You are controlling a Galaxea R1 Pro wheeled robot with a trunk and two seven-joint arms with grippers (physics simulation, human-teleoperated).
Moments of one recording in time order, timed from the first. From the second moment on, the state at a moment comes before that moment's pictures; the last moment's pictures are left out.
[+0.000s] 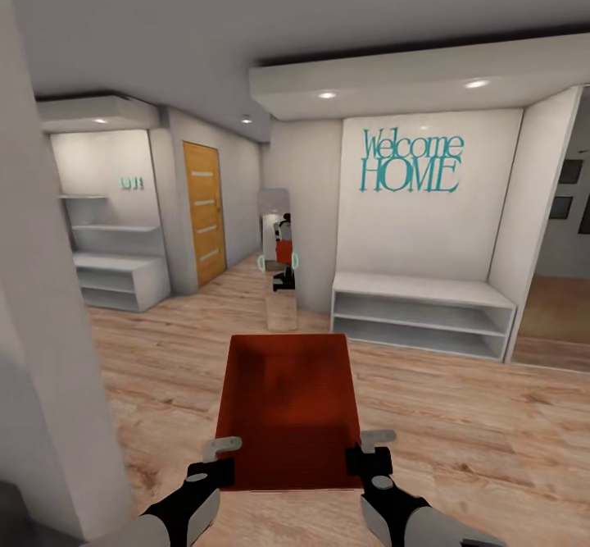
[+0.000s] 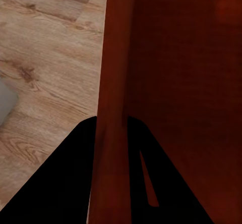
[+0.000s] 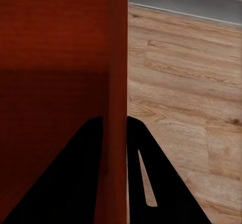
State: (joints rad) left arm -0.61 -0.09 -0.34 -0.18 0.41 -0.02 0.25; right arm -0.66 0.15 -0.17 -0.04 0.29 -0.26 -0.24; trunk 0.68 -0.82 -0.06
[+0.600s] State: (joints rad) left arm -0.60 -0.09 -0.34 -0.18 0.41 -0.02 0.25; right arm -0.66 0.15 -0.17 -0.04 0.29 -0.26 -0.24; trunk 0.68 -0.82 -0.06
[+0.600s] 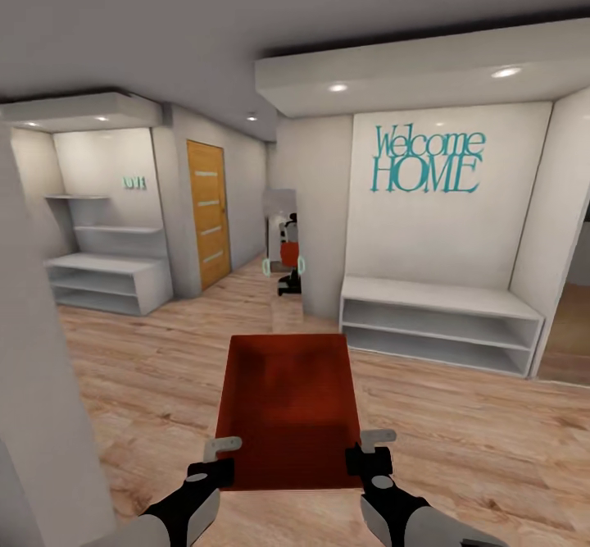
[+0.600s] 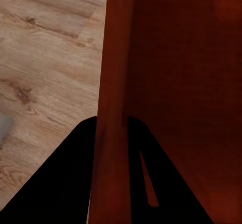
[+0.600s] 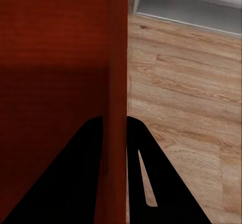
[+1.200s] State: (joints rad) left arm -0.60 -0.09 -0.34 -0.18 0.41 -0.02 0.25; right arm -0.66 0.15 -0.17 -0.04 0.29 -0.26 -0.24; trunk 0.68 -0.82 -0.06
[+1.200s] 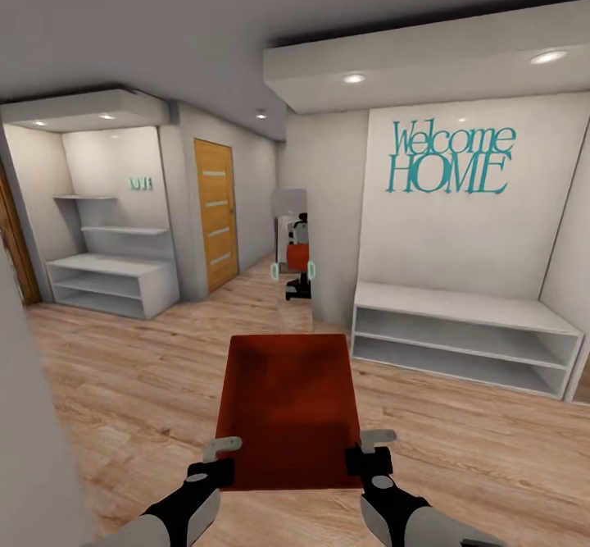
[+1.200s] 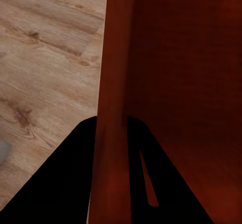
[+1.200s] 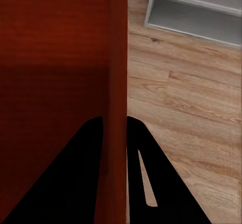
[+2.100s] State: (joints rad) left arm -0.61 -0.09 -0.34 -0.18 0.40 -0.02 0.25; right arm -0.66 0.15 -0.16 -0.04 0.27 -0.26 -0.24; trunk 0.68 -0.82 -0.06
